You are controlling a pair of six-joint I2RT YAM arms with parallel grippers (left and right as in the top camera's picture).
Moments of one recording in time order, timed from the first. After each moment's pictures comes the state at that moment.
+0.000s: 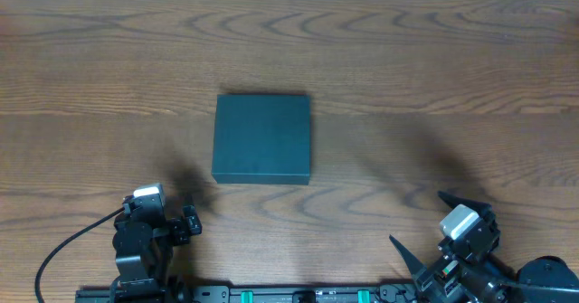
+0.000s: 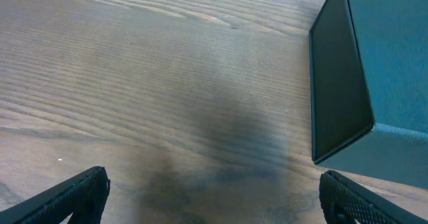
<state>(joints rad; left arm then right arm) 0.08 0.01 0.16 -0.72 -0.01 -0.08 0.60 0.30 0.94 -1.05 -0.05 -0.12</state>
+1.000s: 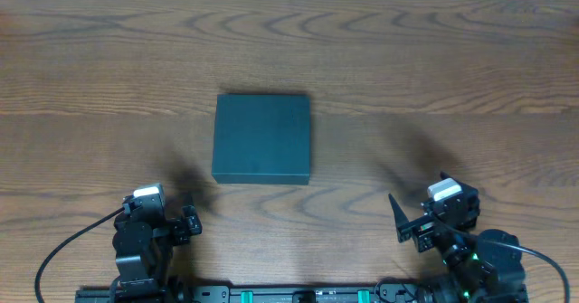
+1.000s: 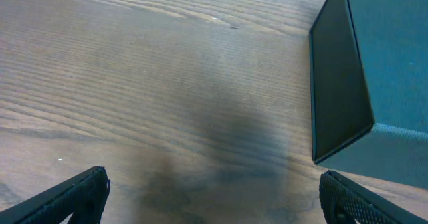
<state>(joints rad) 0.08 0.01 0.16 -0.72 -0.01 -0.08 0.16 0.10 0.41 -0.69 -0.16 -0.19</state>
